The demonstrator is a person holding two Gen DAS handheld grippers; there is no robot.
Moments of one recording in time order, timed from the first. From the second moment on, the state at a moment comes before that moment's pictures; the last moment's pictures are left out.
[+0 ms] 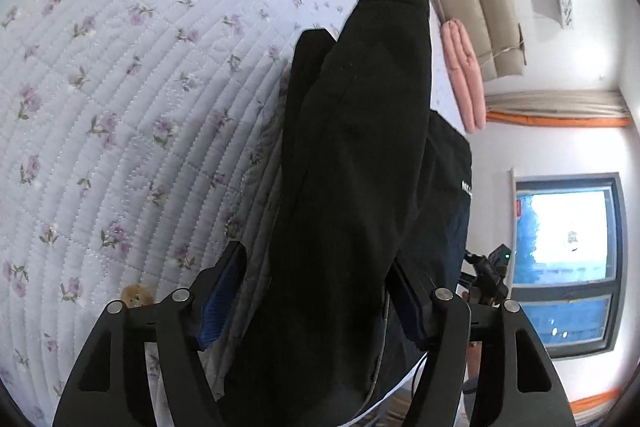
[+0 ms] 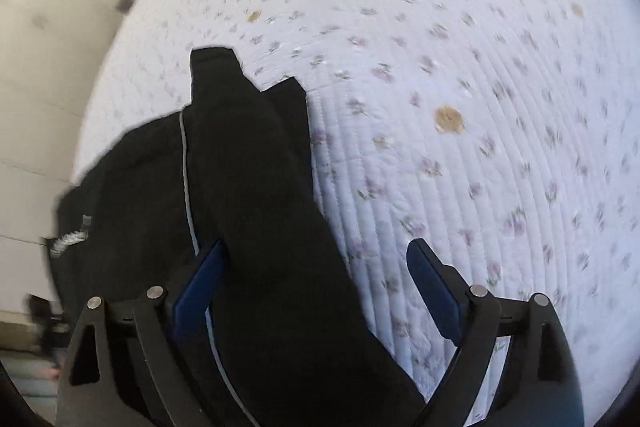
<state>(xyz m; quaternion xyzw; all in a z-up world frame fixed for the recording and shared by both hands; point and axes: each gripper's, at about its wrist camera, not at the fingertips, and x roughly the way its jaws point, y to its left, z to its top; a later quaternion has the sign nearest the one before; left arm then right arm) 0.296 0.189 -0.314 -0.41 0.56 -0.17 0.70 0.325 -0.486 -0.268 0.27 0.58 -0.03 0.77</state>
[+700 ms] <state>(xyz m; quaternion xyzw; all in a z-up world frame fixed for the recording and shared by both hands) 0.328 0.117 -0.330 -0.44 0.54 -0.15 0.70 0.390 -0.481 -0.325 0.32 0.56 0.29 0.71</state>
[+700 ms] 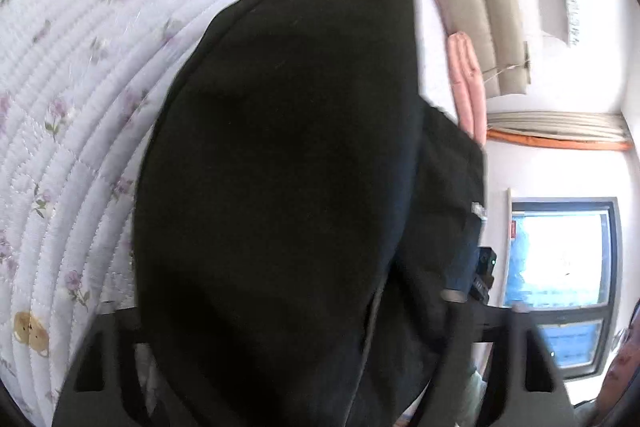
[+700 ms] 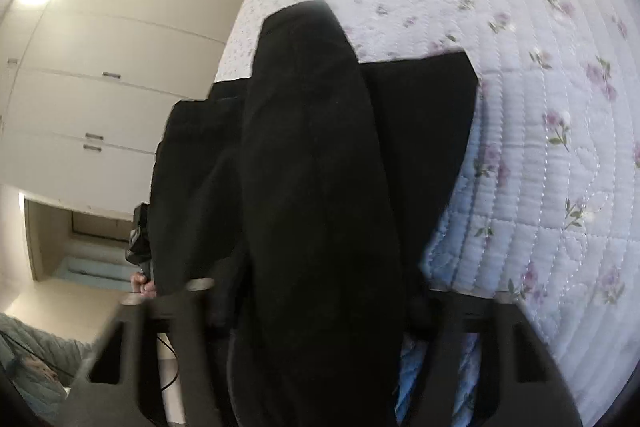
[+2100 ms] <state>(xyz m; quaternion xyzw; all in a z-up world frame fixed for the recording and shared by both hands) 0.184 0.198 -0.322 -0.38 0.51 -0.20 0.74 0.284 -0.457 -0.364 0.31 0.55 0.05 0.77</state>
